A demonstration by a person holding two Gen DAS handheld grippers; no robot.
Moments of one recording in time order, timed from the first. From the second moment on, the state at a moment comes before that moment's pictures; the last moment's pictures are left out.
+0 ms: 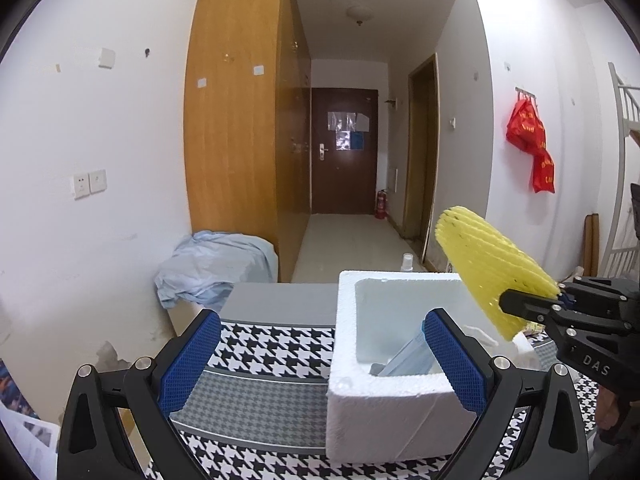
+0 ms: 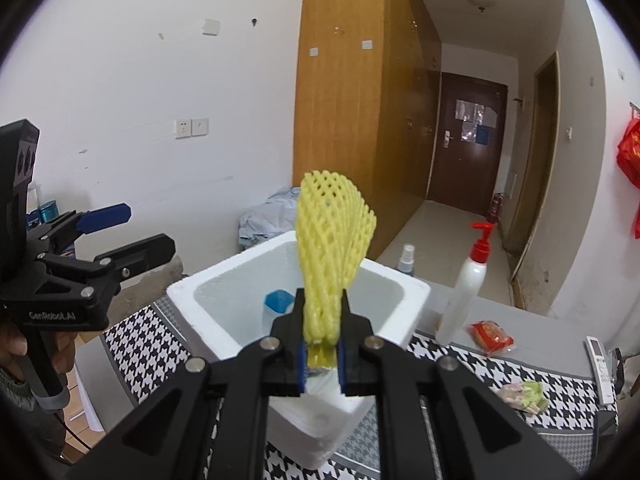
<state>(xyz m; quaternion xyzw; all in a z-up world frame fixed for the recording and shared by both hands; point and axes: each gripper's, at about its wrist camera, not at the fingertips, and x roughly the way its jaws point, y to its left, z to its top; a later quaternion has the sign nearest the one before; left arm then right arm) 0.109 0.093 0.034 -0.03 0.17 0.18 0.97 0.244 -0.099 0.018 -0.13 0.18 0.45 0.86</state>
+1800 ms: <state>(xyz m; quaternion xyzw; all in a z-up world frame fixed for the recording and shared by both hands) 0.101 0.064 0.034 -0.04 0.18 0.17 0.97 0.241 -0.126 0.019 -0.11 0.19 0.44 0.87</state>
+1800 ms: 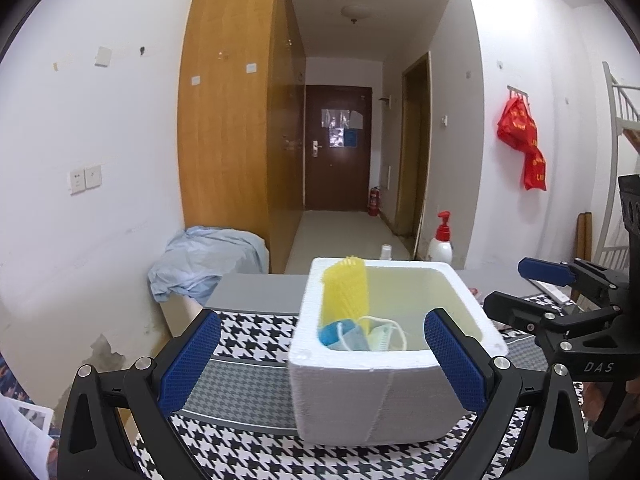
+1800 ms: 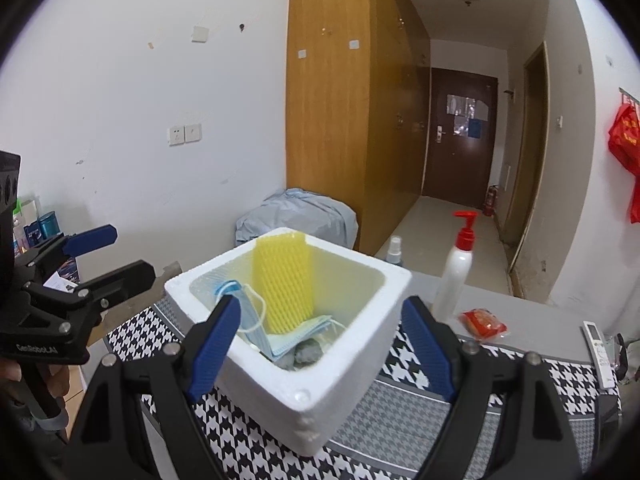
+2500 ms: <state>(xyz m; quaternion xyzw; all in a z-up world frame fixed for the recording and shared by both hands) 0.113 0.003 0.040 -0.02 0.17 0.12 0.98 0.235 -0.188 0.025 -0.09 0.17 0.41 0.89</state>
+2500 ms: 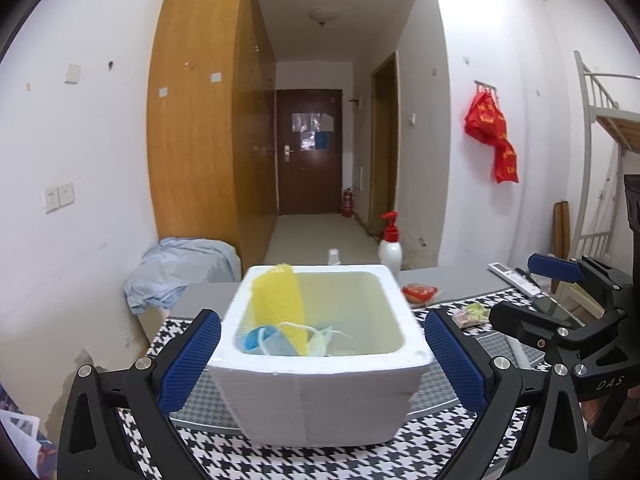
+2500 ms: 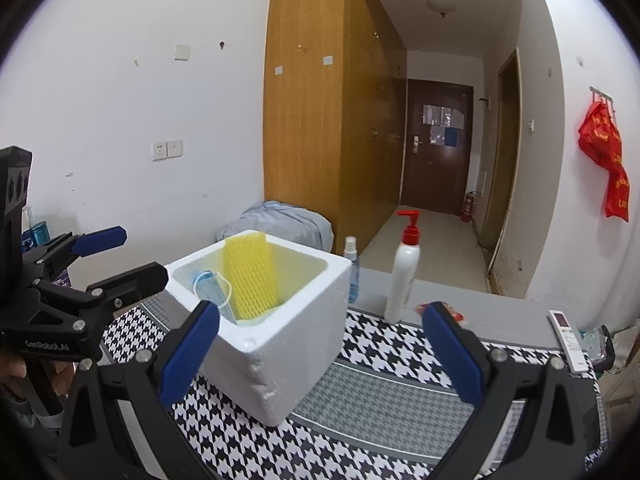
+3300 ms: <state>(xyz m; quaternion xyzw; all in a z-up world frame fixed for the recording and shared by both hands) 0.141 -0.074 0.039 -0.01 0.16 0.04 0.99 0.236 -0.286 0.025 -0.07 0.17 0.31 0.93</state>
